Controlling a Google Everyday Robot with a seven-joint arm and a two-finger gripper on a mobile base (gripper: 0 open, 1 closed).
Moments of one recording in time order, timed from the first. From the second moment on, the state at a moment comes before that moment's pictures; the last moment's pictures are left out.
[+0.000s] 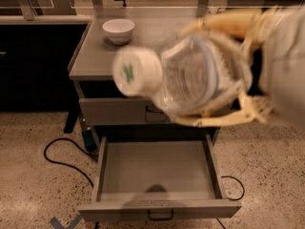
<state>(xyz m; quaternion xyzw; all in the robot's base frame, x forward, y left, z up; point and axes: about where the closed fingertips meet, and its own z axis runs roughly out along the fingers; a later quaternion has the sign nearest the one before) 0.326 -0.036 1.091 -0.68 0.45 0.06 0.58</state>
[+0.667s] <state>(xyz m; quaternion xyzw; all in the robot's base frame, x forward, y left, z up) 0.325 -0.038 1.052 -0.69 0.45 0.06 0.56</state>
